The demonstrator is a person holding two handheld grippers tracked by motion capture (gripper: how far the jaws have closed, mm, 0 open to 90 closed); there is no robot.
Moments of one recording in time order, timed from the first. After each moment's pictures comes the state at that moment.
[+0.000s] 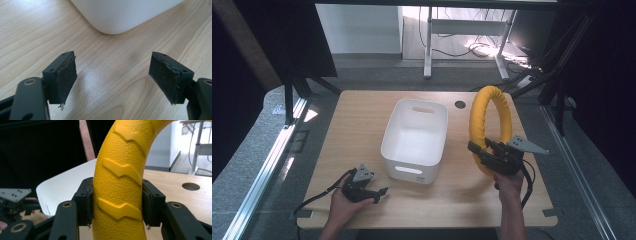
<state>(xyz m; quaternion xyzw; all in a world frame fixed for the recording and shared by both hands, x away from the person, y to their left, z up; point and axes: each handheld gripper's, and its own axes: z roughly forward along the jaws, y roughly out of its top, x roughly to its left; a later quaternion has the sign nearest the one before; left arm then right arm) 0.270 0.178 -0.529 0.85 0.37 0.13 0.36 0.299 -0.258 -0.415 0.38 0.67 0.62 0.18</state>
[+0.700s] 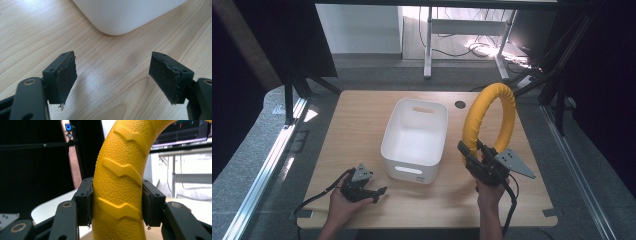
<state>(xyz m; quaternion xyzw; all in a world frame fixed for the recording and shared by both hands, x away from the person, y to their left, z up) 0.270 0.180 -0.527 0.85 0.37 0.13 0.36 0.270 -0.214 -0.419 0.37 0.59 0.66 0.28</state>
